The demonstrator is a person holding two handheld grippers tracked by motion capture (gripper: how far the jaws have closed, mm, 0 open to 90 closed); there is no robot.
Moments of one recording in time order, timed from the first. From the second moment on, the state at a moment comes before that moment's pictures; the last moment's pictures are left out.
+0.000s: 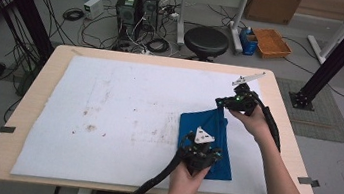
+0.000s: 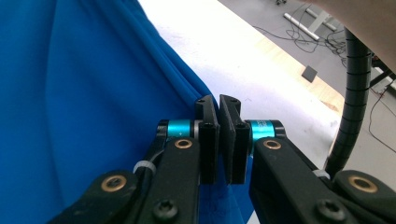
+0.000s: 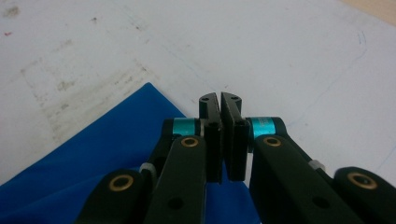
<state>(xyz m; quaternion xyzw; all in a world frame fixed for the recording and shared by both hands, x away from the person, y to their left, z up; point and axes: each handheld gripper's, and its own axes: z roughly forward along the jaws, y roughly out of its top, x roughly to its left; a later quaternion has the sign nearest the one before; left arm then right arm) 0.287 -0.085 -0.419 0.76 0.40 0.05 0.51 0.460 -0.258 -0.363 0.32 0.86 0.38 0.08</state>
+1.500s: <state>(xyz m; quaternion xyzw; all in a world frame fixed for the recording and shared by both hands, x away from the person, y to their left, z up) 0.280 0.111 -0.390 0.69 0.42 0.17 0.56 0.255 -0.322 -0.434 0.48 0.77 0.42 0.06</state>
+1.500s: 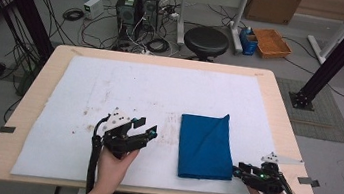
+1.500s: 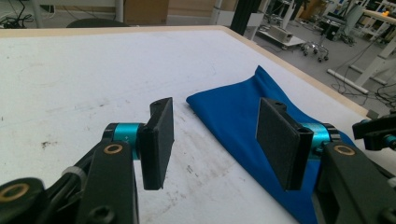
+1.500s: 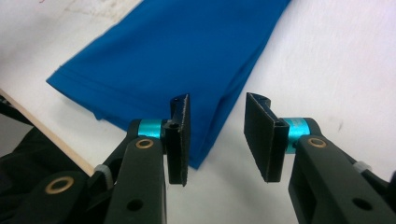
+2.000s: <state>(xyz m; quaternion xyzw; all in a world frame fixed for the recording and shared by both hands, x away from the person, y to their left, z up) 0.281 0.110 -0.393 0.70 0.42 0.17 0.55 0.247 -0.319 -0.438 0.46 0.79 0.40 0.05</state>
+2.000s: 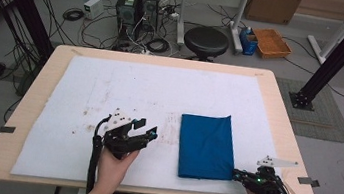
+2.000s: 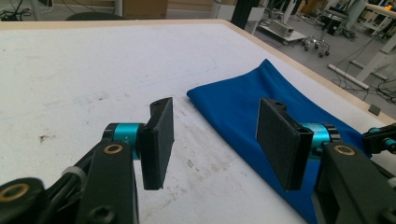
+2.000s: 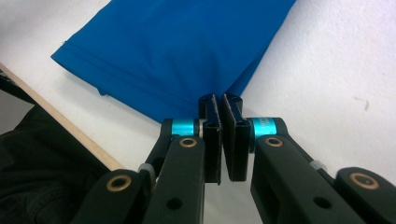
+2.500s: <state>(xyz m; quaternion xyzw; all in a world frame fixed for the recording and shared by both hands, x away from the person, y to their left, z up) 0.286 0.106 -0.395 0.71 0.42 0.16 0.55 0.300 -0.323 -0.395 0.47 0.77 0.42 0.12</state>
